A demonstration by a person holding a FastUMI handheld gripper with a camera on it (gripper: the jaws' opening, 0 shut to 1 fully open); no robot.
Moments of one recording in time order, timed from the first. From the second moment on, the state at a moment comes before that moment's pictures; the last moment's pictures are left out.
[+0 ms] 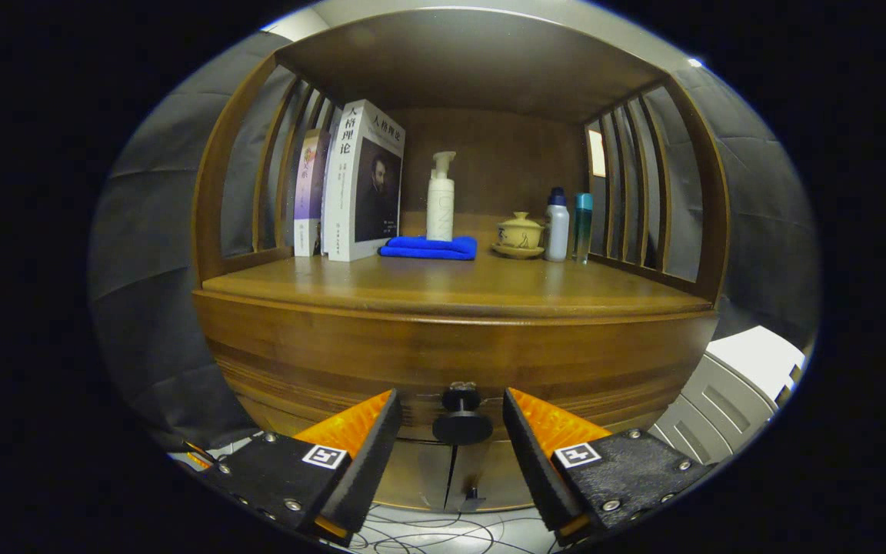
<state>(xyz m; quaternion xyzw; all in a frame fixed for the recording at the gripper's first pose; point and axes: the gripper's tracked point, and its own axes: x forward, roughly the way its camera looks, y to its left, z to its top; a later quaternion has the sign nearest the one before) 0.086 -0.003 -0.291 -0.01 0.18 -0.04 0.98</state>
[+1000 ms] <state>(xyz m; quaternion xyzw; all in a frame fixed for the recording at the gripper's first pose) 0.093 -0.010 -0.300 0.04 0.16 -0.05 0.98</state>
